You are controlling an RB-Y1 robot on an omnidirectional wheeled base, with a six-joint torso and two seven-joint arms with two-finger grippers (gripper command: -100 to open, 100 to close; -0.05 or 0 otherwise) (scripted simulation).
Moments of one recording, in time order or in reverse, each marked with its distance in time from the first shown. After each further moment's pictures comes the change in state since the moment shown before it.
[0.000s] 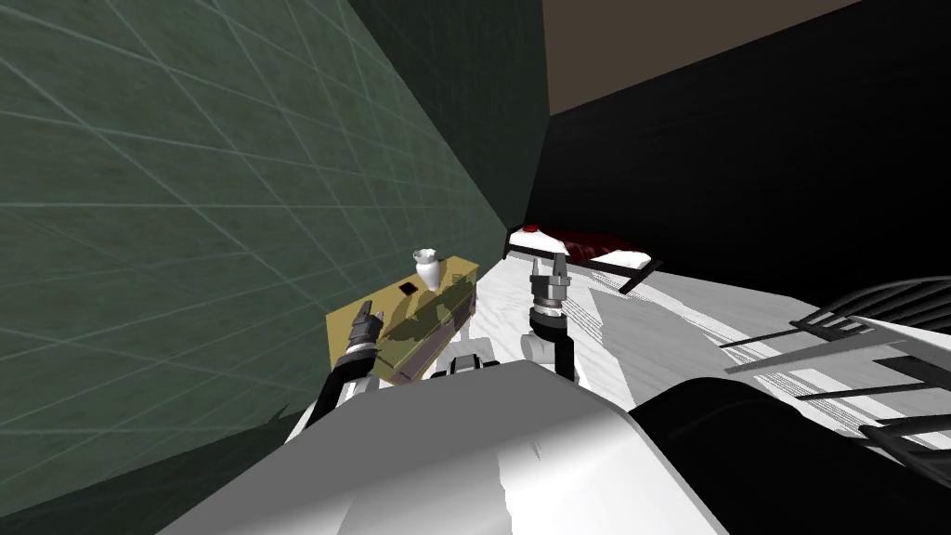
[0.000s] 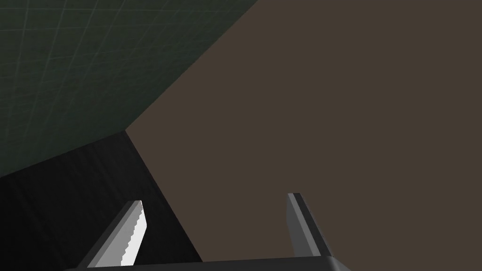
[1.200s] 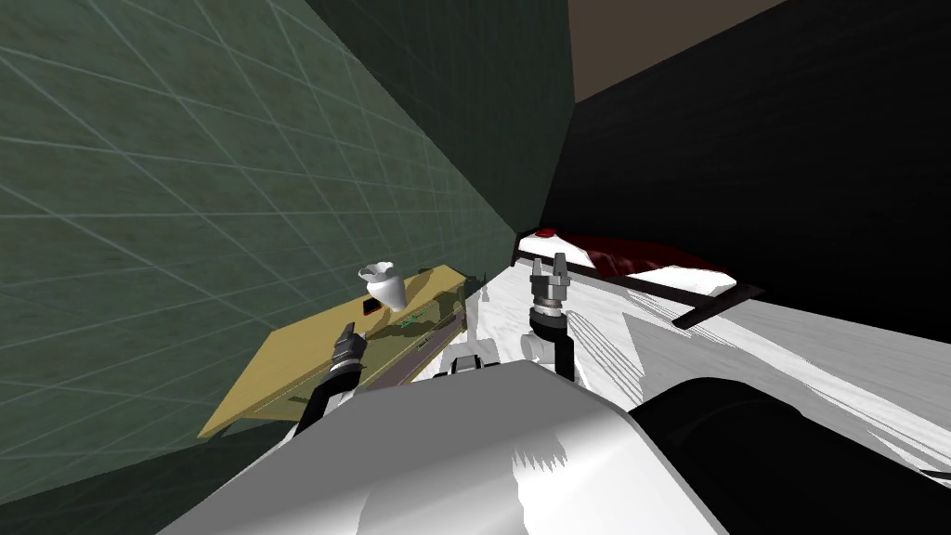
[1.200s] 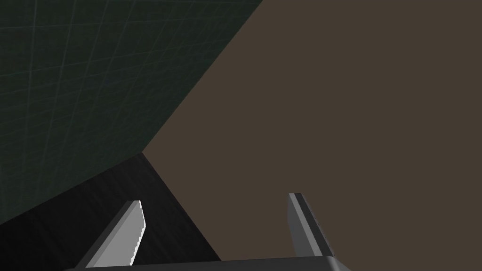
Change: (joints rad) left arm -0.061 0.001 0.166 0.285 0.074 0.028 0.033; right arm 0.000 0.000 0.000 0.000 0.000 0.000 0.000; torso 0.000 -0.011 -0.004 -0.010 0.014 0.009
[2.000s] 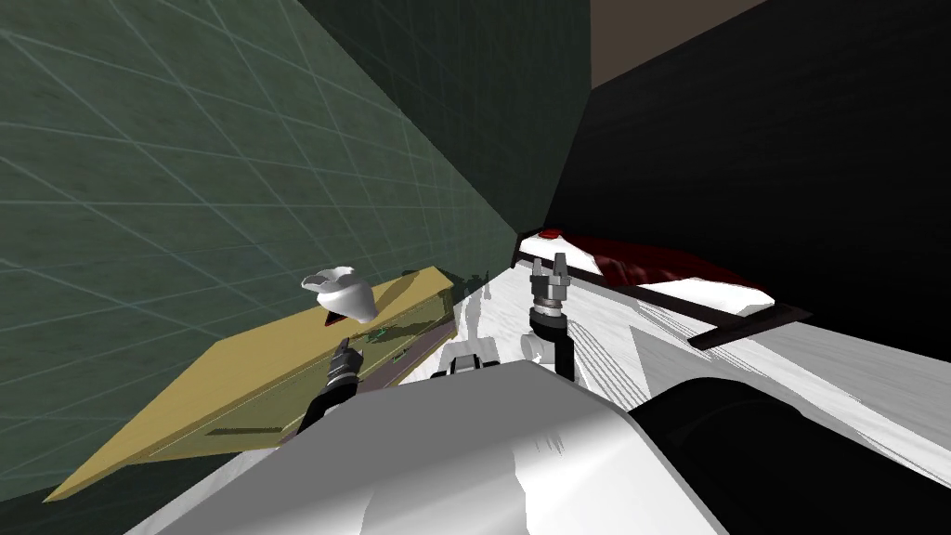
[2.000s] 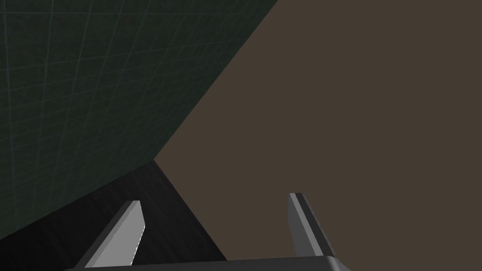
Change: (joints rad) left arm -0.016 -0.010 0.054 0.160 0.036 0.036 0.023; right arm 0.000 0.000 0.000 0.000 0.000 0.000 0.000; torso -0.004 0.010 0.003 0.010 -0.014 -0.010
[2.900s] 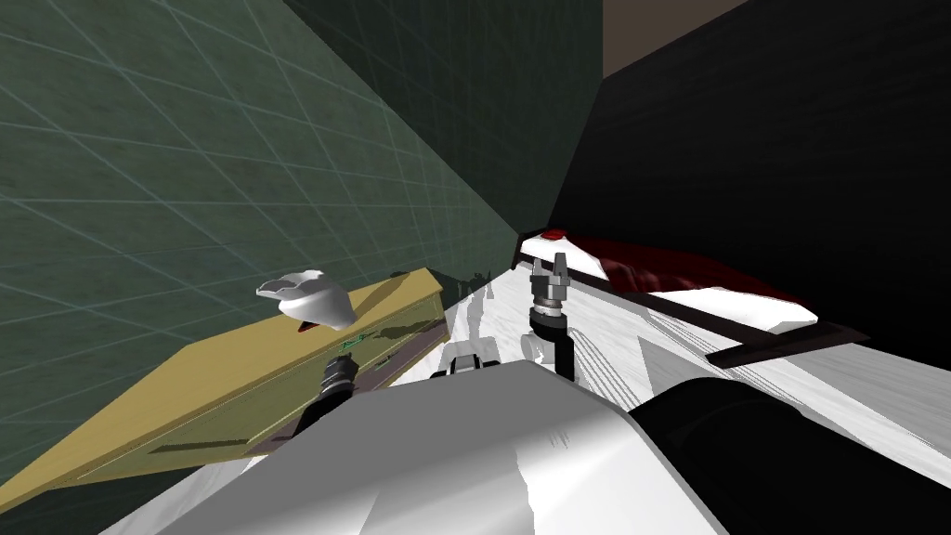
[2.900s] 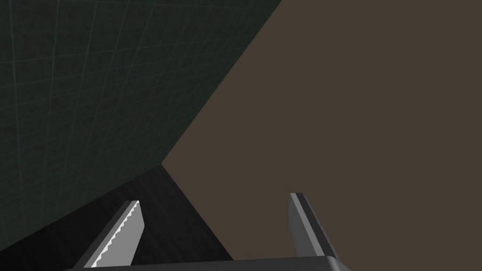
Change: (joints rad) left arm -0.008 0.005 0.037 0.067 0.018 0.015 0.004; right arm 0.000 0.000 0.000 0.000 0.000 0.000 0.000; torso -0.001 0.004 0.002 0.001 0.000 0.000
